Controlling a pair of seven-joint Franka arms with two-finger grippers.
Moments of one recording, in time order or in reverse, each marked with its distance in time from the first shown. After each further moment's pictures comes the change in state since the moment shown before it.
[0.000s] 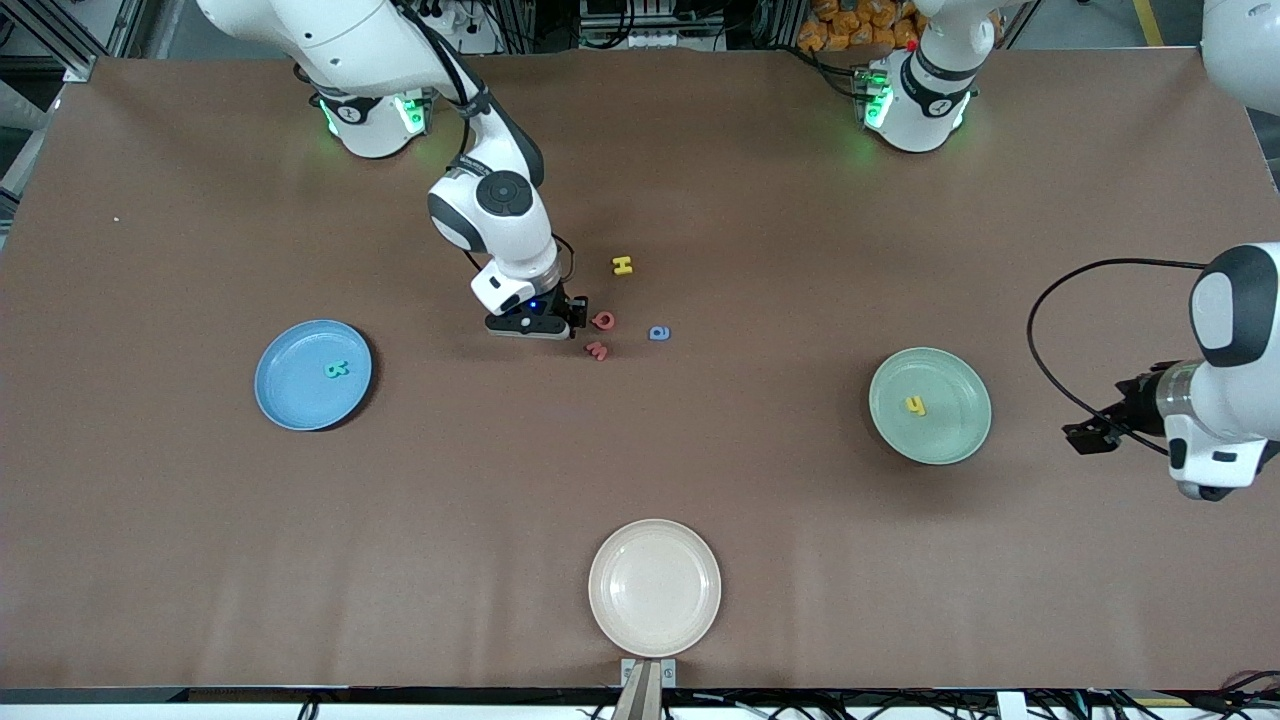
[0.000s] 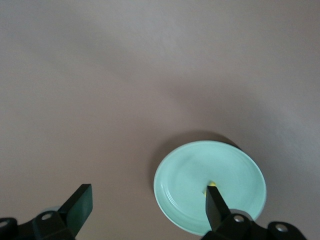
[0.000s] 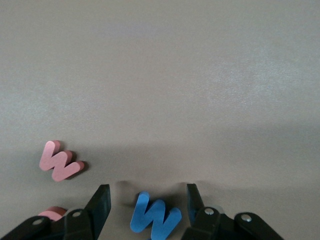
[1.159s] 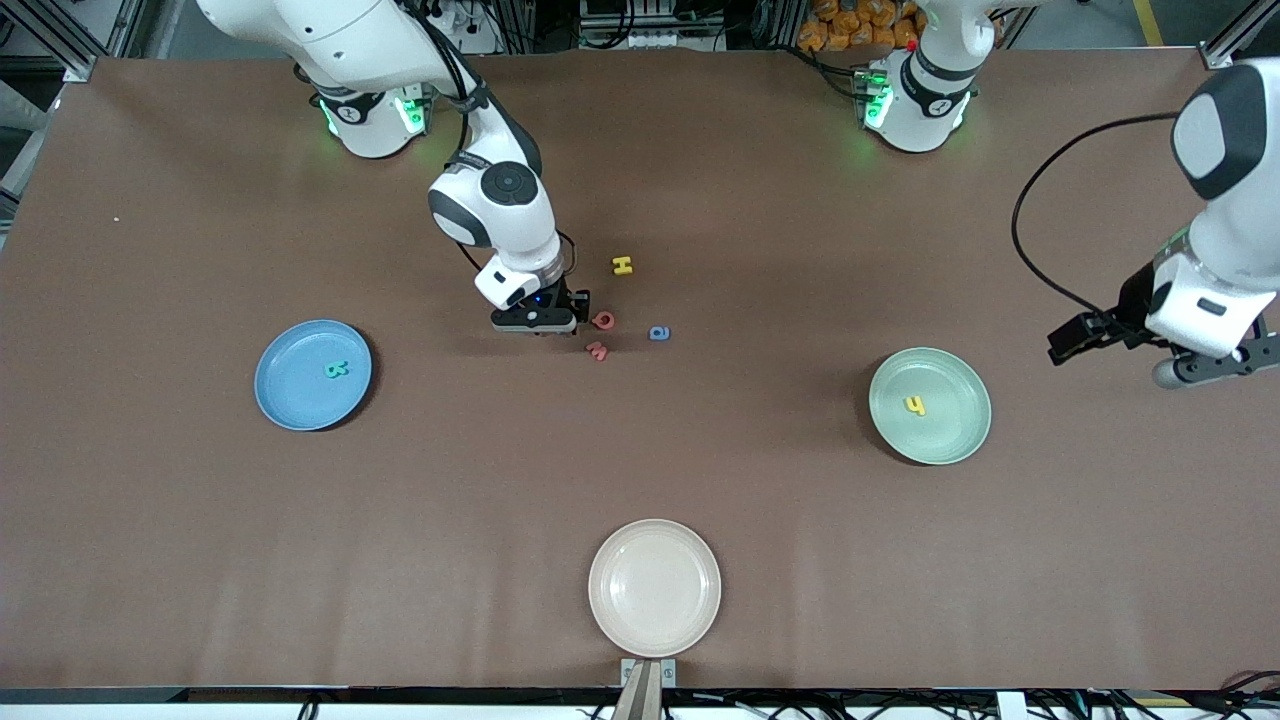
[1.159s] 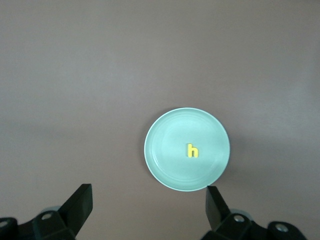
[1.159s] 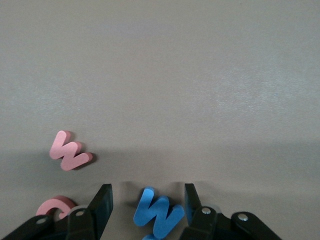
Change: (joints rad) left arm -0.263 -0.488 0.236 -0.394 -0.142 0.225 0.454; right arm 0.010 -0.013 -0.002 -0.021 -0.080 0.035 0.002
